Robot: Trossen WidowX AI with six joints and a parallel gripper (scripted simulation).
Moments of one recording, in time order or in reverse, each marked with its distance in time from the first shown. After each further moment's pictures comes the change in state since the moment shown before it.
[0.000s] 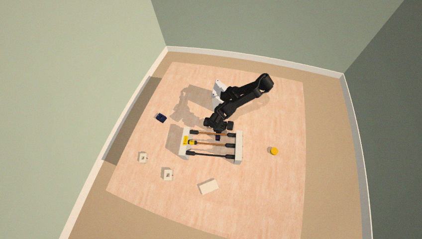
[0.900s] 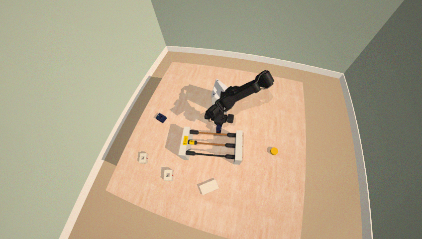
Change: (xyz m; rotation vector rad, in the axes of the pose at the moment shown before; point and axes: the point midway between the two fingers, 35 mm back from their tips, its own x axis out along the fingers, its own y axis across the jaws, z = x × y) arm -0.013 -0.006 -0.050 0.003 0.005 0.004
